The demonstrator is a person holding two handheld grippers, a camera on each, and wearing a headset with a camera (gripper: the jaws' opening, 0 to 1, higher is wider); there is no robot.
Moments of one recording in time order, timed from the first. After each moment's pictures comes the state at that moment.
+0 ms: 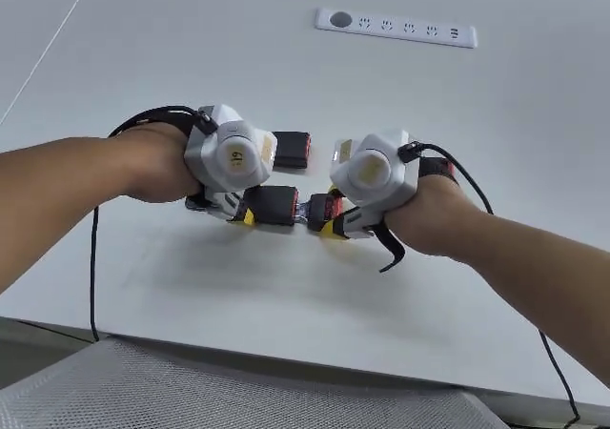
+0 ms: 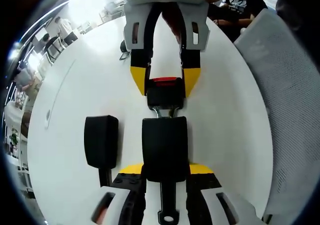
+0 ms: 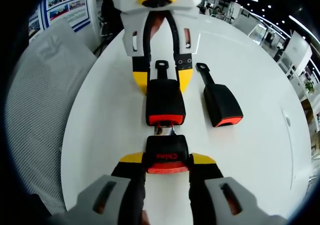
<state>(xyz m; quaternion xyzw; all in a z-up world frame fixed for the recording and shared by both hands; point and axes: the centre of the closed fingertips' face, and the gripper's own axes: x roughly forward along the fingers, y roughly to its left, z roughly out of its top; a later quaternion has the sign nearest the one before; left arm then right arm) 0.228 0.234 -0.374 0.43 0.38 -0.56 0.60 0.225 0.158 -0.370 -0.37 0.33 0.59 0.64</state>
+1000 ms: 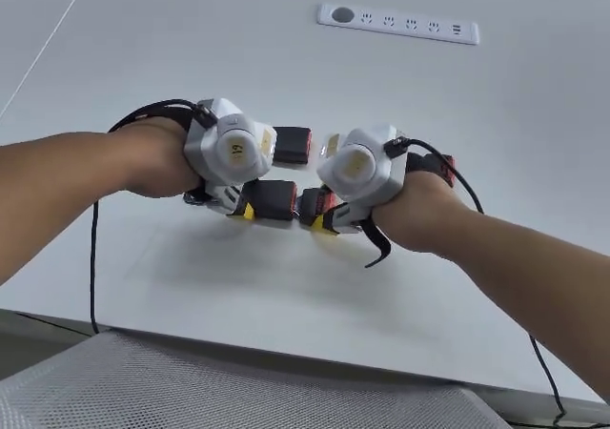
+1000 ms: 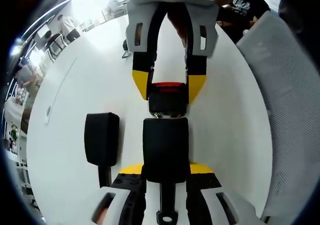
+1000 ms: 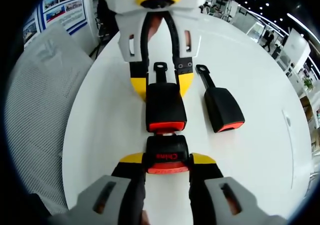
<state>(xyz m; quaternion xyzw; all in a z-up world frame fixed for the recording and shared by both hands) 0.232 0.234 -0.372 0.42 0.39 -0.56 0.60 0.222 0.167 -0.370 -0.36 0.34 0.58 0.65</state>
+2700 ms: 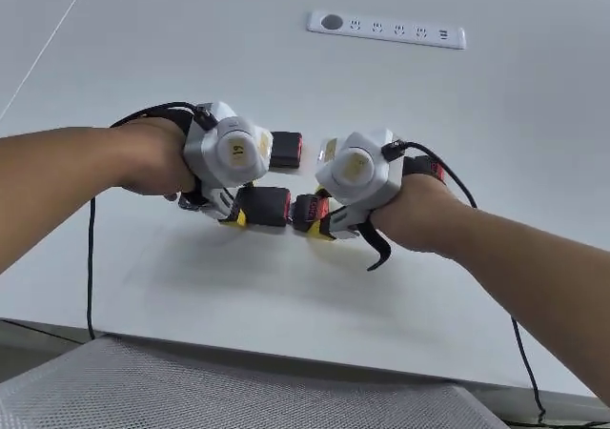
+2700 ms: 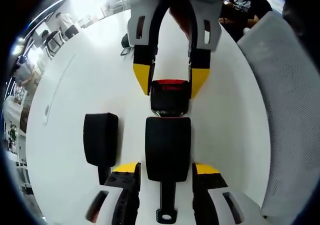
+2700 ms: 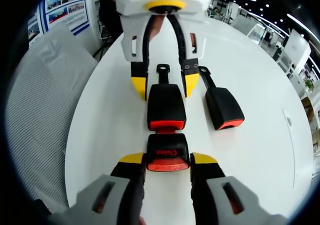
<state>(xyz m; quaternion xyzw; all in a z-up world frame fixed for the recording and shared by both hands) 0.228 0.234 -0.373 0.42 0.40 -0.55 0.59 0.221 0.159 -0.367 -0.35 0.34 0.59 0.65</state>
